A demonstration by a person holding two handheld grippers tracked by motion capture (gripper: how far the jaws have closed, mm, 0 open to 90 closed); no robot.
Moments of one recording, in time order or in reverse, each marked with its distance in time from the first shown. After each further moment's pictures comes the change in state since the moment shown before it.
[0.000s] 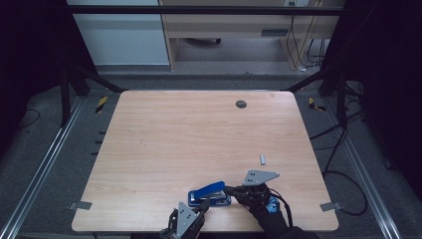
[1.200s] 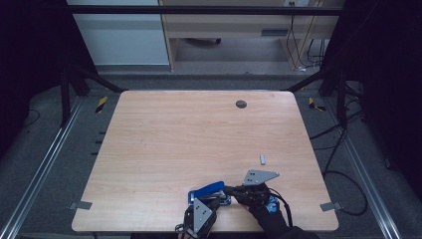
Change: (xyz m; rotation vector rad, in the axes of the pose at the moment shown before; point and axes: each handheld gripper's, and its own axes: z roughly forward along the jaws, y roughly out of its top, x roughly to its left) left arm -0.017 -0.001 0.028 0.040 0.004 0.017; right arm 0.000 0.001 0.000 -0.001 0.006 0.000
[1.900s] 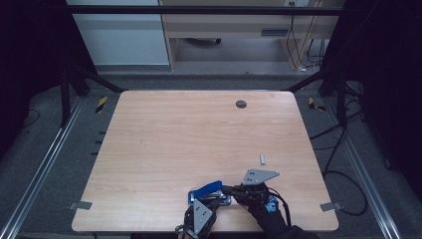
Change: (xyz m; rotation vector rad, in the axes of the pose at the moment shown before) left arm -0.001 -0.001 -0.001 -0.007 0.013 0.003; right arm 0.002 0.006 0.000 -0.025 0.030 -0.007
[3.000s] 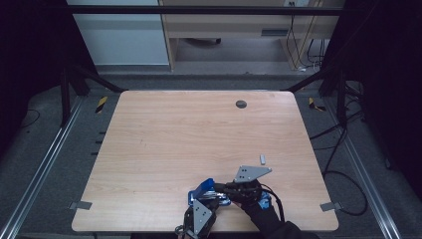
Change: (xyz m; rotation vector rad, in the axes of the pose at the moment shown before) left arm 0.000 -0.001 -0.001 -0.003 0.005 0.001; right arm 0.008 0.020 0.013 -0.014 0.037 -0.042
